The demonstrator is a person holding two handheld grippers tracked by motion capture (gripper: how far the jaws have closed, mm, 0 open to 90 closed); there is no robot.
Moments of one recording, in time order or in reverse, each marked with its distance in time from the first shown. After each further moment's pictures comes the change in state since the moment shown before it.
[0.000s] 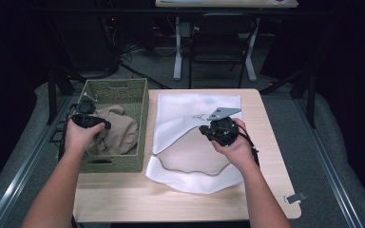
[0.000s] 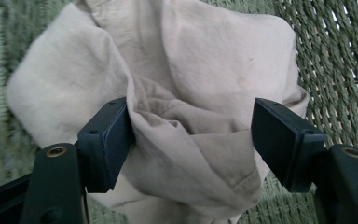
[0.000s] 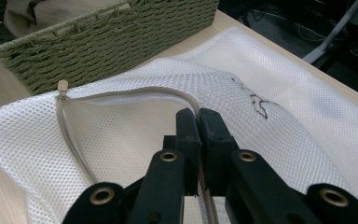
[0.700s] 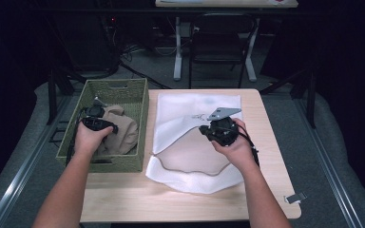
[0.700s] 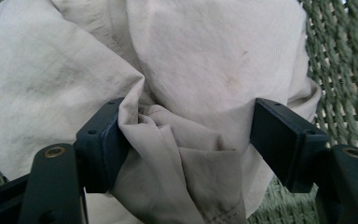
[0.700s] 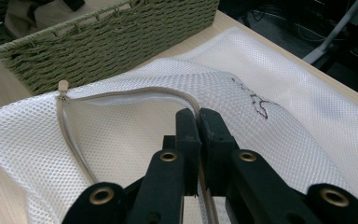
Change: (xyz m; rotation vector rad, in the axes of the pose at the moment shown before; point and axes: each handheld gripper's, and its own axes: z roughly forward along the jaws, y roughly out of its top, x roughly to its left) left arm -0.011 0.000 0.027 0.055 0.016 0.017; right arm 0.000 0.000 0.000 -0.001 0.001 -0.001
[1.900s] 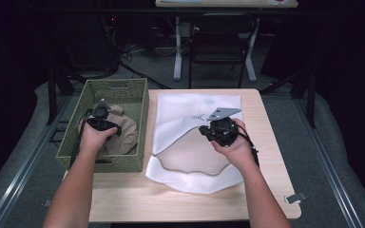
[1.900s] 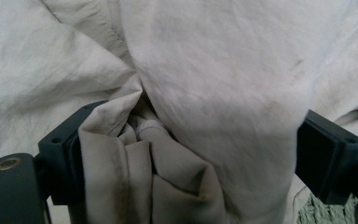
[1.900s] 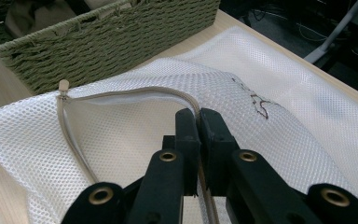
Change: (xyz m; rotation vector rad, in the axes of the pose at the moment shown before) left arm 0.004 0.008 0.033 0.081 0.045 -0.016; right arm 0.000 0.000 0.001 0.002 0.003 0.001
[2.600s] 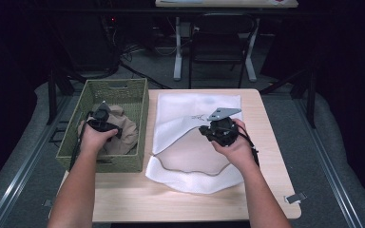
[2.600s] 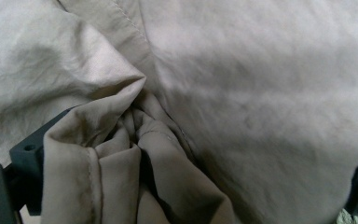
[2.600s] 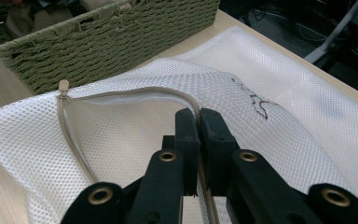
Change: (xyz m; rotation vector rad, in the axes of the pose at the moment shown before) left arm 0.004 0.000 0.014 0.069 0.014 -0.038; right arm 0.000 -0.001 0.000 -0.002 0.001 0.002
